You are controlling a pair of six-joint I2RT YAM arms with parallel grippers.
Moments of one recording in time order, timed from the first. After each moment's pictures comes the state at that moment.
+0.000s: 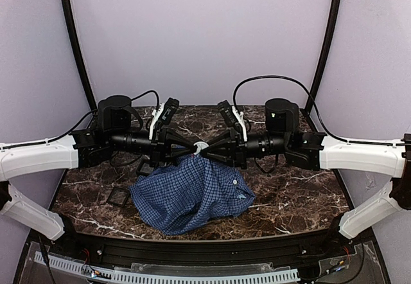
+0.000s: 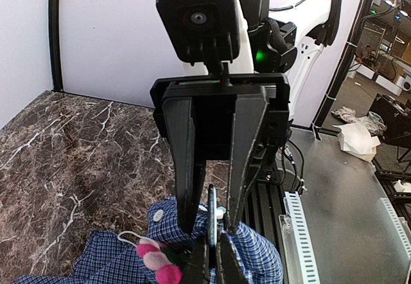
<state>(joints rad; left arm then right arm) -0.84 1.31 0.95 0.16 0.69 -0.05 0.90 1.35 0.94 0.22 -0.62 0.14</state>
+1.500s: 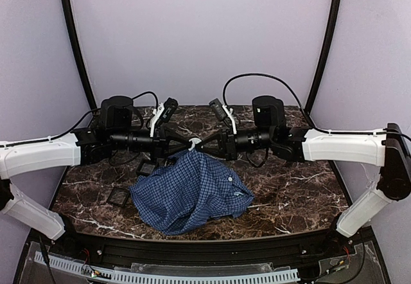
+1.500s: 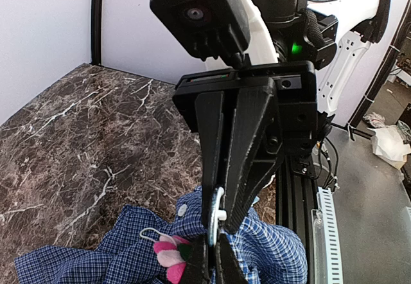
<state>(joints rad) -0.80 1.33 0.95 0.10 0.60 -0.04 0.84 1.50 1.02 0.24 -0.66 0.30</state>
